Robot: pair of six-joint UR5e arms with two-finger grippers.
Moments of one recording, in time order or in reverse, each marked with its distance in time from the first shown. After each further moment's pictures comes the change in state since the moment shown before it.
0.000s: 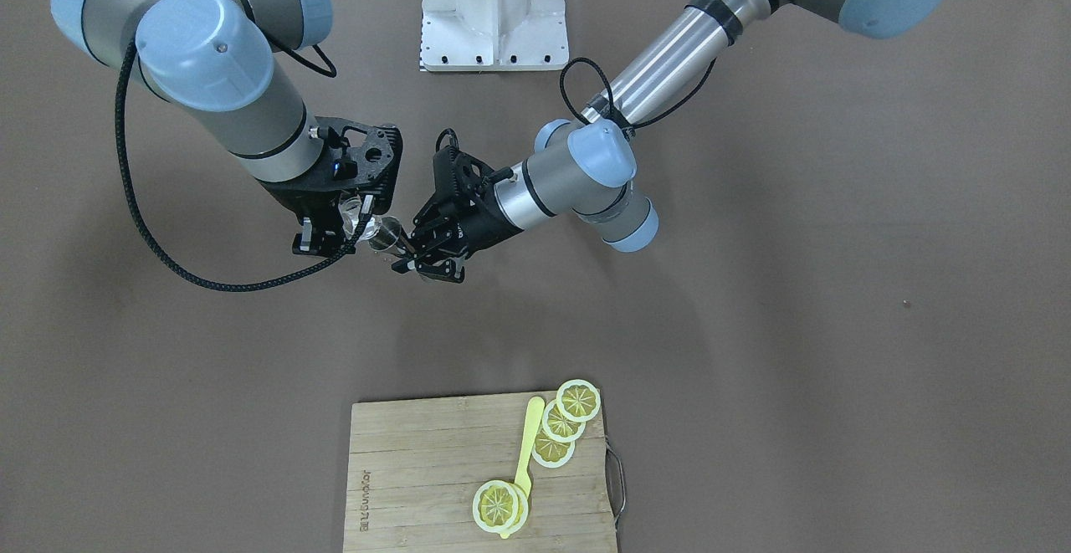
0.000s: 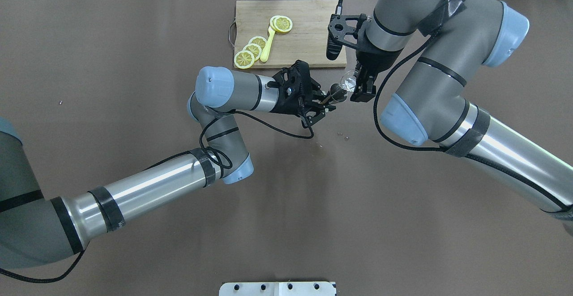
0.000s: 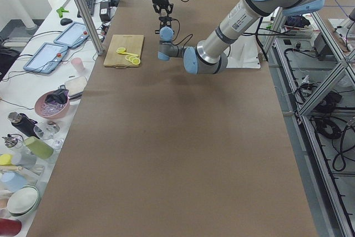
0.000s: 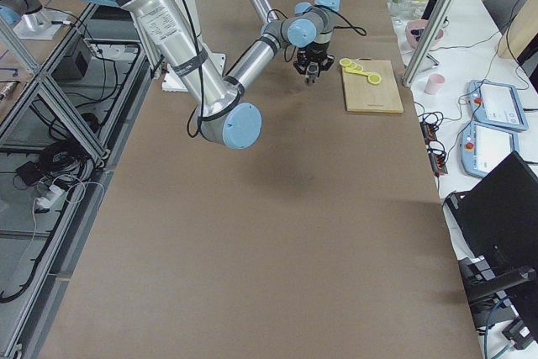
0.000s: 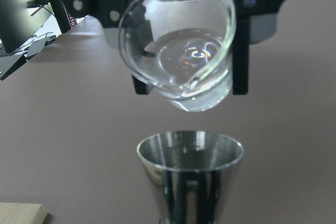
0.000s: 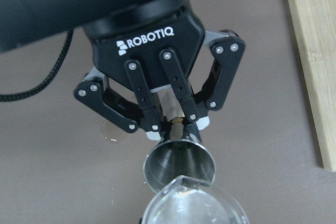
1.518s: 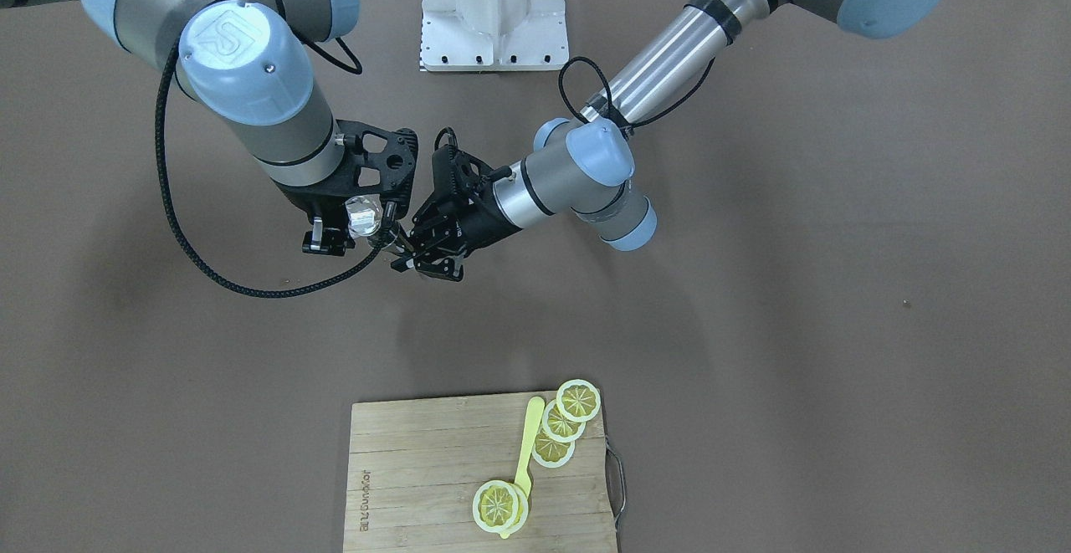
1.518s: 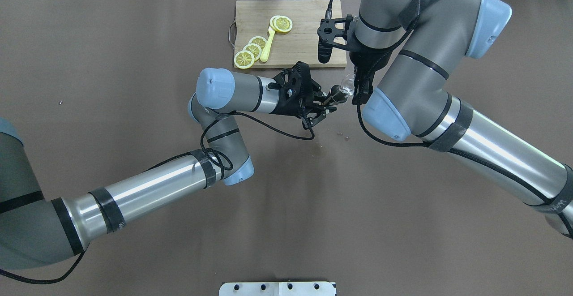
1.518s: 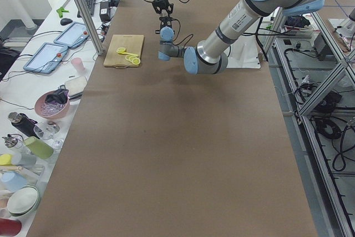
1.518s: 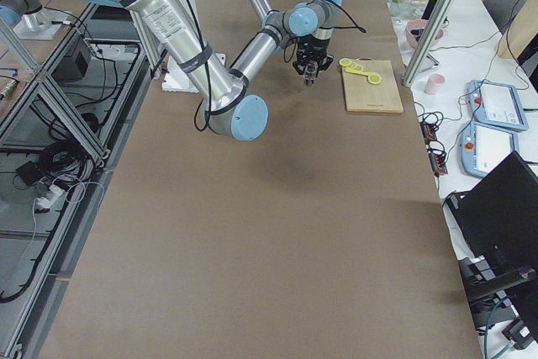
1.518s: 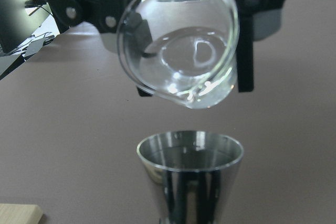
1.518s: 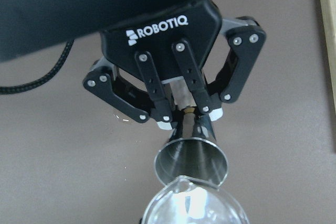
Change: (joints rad) left arm 0.004 0.000 0.000 -0.001 0.003 0.000; right arm -0.015 0.075 -0.027 -0.195 -0.028 -0.095
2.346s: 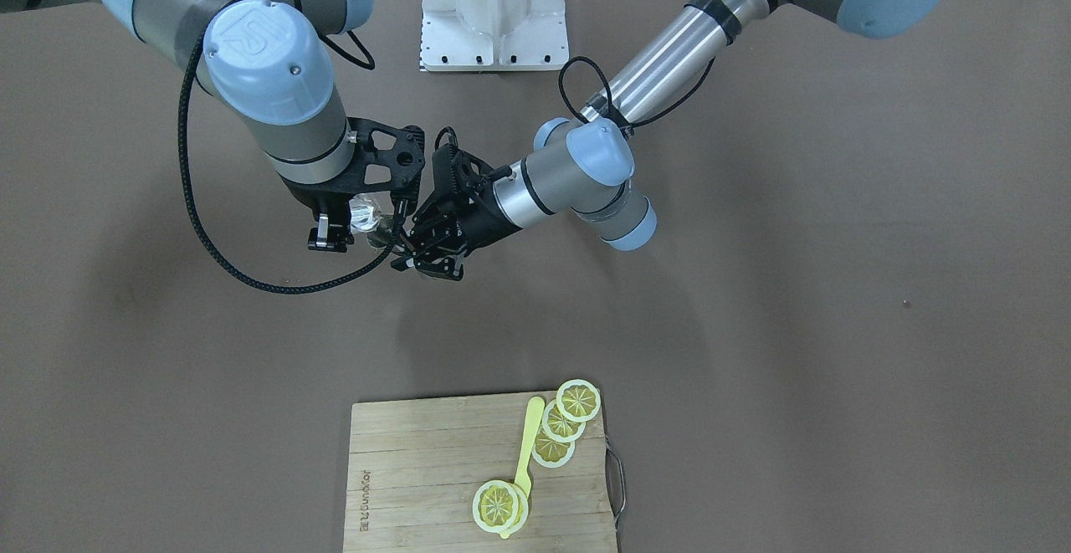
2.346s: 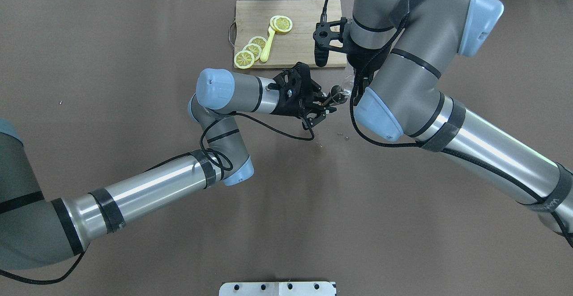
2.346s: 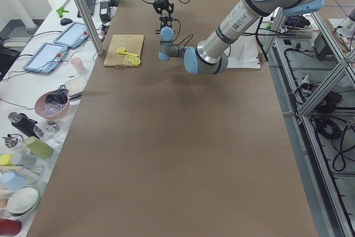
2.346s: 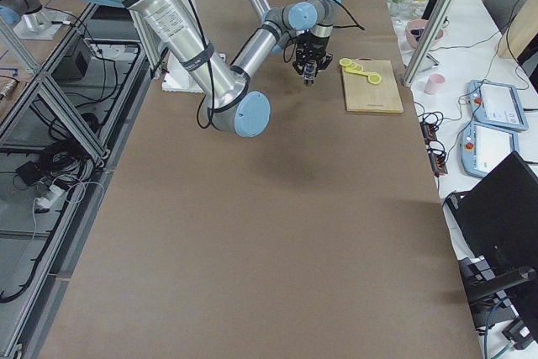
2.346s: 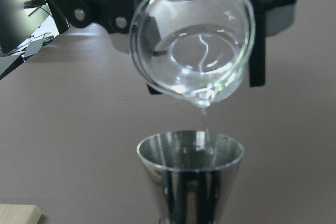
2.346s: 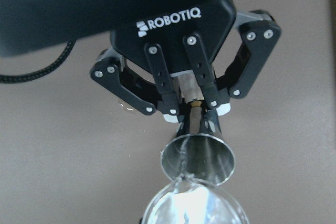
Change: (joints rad) left arm 0.001 0.001 0.000 -0.003 0.000 0.000; right arm -0.008 0.024 -0.006 -0.068 -0.025 -0.050
